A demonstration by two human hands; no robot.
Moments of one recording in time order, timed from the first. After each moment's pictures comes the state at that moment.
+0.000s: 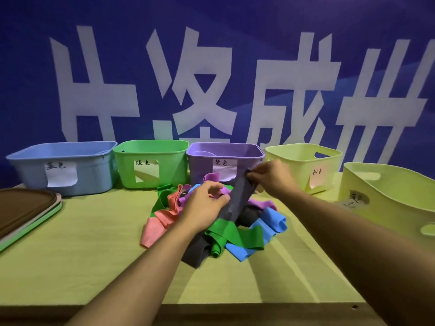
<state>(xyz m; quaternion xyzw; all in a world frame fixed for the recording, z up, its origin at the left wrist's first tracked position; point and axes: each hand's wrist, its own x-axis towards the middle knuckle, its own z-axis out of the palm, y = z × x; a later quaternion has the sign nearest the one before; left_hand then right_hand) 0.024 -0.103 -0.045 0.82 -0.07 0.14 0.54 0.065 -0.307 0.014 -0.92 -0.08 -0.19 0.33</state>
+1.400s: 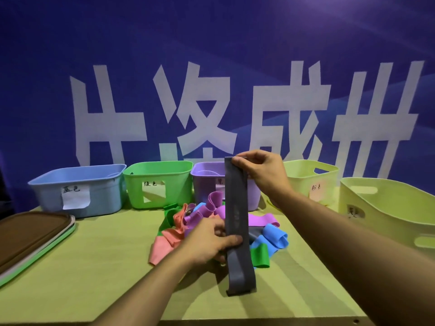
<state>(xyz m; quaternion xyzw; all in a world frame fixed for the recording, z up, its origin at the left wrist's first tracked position) -0.038 -0.100 -0.031 0.80 -0.14 -0.04 0.58 0.016 -0.271 0.072 -0.73 -0.19 -0.22 0.62</state>
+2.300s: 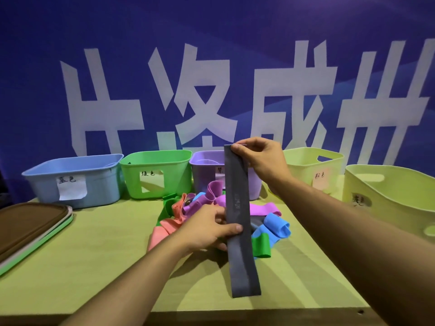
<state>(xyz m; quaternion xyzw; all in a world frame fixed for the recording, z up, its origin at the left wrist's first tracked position) -0.031 -0.098 -0.025 0.80 -0.16 -0.08 0.57 0.034 -0.271 0.065 -0.72 -0.18 -0.22 0.63</state>
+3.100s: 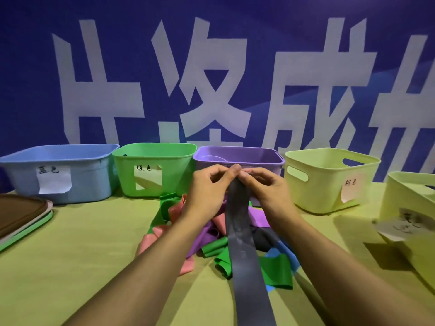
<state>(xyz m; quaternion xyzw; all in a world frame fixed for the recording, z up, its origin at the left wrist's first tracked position) 0.066 -0.106 -0.012 0.72 -0.13 0.25 0.63 0.079 -0.254 -0.023 -0.63 -0.20 -0.15 0.73</state>
